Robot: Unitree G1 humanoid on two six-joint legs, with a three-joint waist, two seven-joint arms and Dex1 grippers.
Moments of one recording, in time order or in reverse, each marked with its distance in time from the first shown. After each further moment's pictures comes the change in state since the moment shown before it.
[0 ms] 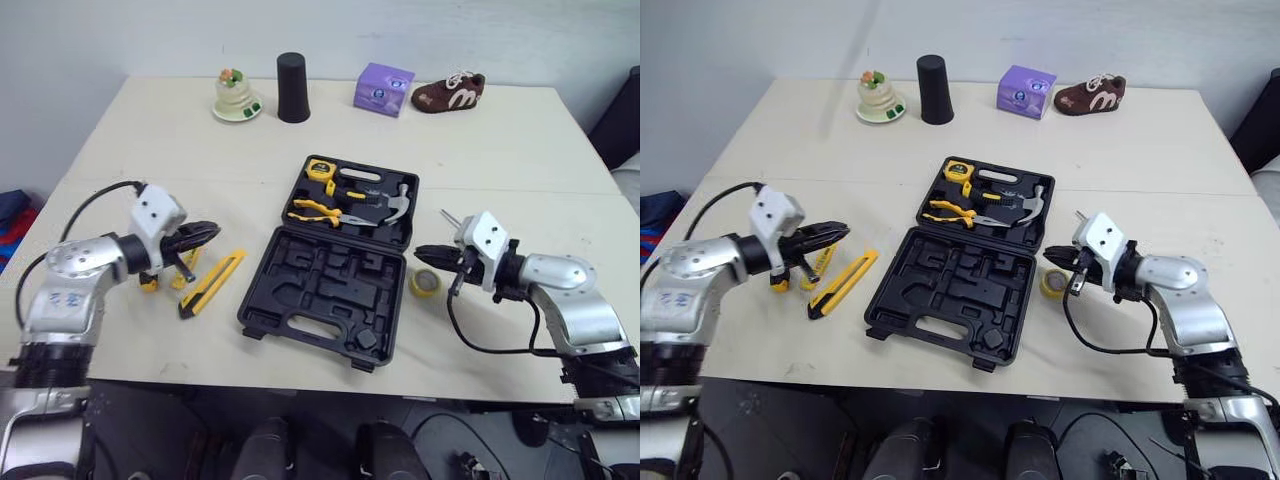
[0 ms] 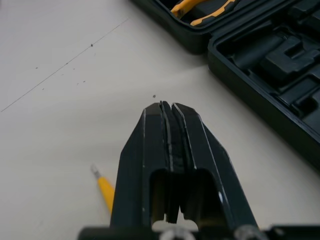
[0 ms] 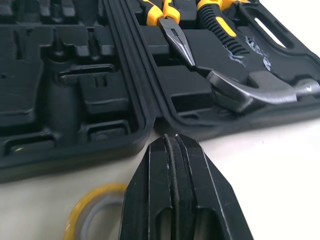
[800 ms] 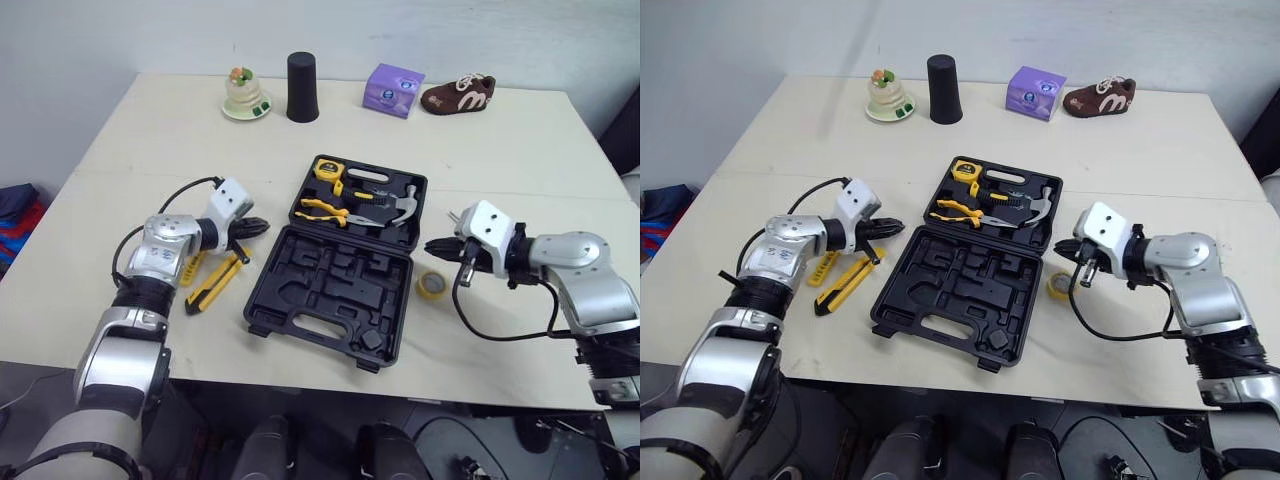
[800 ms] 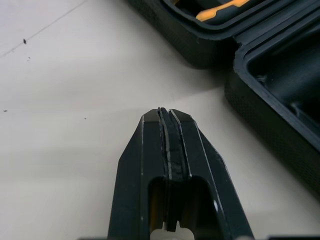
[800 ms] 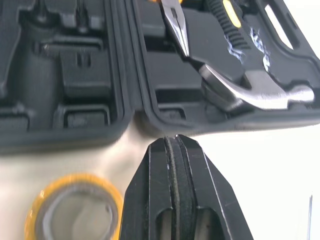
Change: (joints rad) left arm -0.410 -0.256 -0.175 0.654 0.227 -0.185 -0.010; right arm -0.076 -0.099 0.040 0.028 -0.080 0.043 0.076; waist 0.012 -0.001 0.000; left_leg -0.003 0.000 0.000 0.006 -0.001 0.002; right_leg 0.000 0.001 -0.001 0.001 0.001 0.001
